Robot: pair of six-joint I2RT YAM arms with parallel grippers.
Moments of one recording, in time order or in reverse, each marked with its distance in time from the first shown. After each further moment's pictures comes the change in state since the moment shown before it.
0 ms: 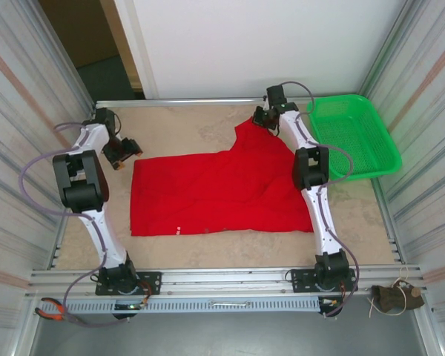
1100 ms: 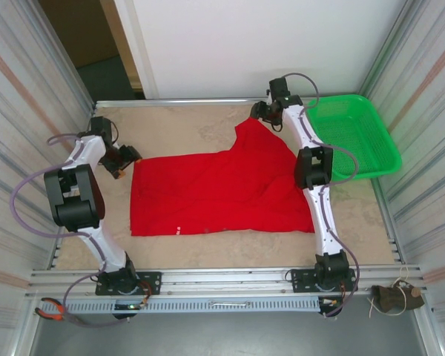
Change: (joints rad) left arm 0.017 -0.233 -0.264 0.077 0.061 -0.087; right arm 0.003 -0.048 0.040 -0.100 0.090 -0.071
